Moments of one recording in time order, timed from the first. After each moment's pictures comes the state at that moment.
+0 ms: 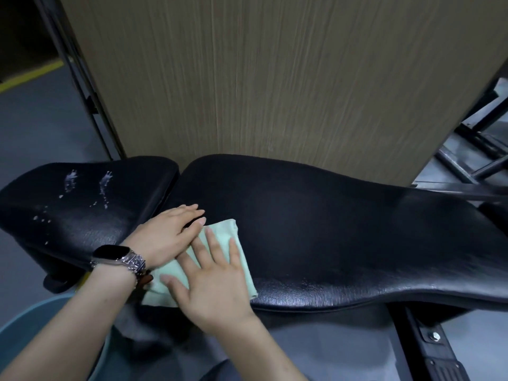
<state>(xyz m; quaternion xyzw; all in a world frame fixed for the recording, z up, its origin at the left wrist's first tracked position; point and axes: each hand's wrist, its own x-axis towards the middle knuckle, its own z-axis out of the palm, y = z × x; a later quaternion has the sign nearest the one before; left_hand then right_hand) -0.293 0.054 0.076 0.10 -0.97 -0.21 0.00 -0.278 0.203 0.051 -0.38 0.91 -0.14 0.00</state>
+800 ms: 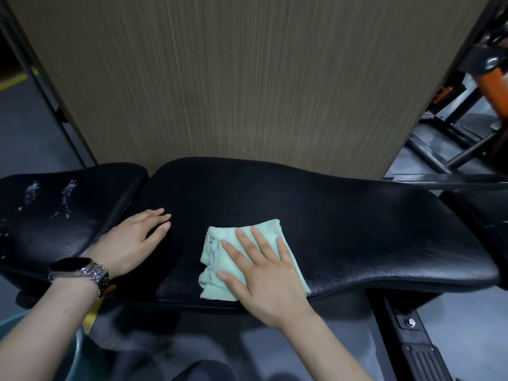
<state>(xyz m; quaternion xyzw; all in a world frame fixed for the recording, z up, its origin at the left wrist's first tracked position) -0.294 0.062 0.070 0.11 -0.98 -0.18 0.02 -0.331 0.331 0.046 -0.36 0.93 -0.10 -0.06</state>
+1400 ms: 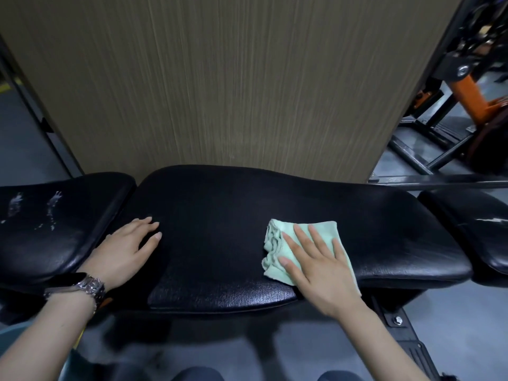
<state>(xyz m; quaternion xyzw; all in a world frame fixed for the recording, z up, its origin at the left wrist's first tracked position) -0.295 0.070 0.060 0.15 -0.97 -0.18 0.04 -0.367 0.423 0.067 -0.25 0.97 -0.07 0.02</state>
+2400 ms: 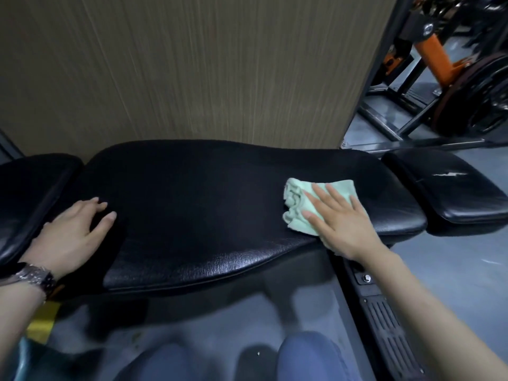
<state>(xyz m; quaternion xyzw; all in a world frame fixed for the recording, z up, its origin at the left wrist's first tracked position) -0.309 0.067 0.038 0.18 -0.97 -0.16 0.09 -0.416 0.525 0.063 -0.20 0.98 -0.10 0.02</state>
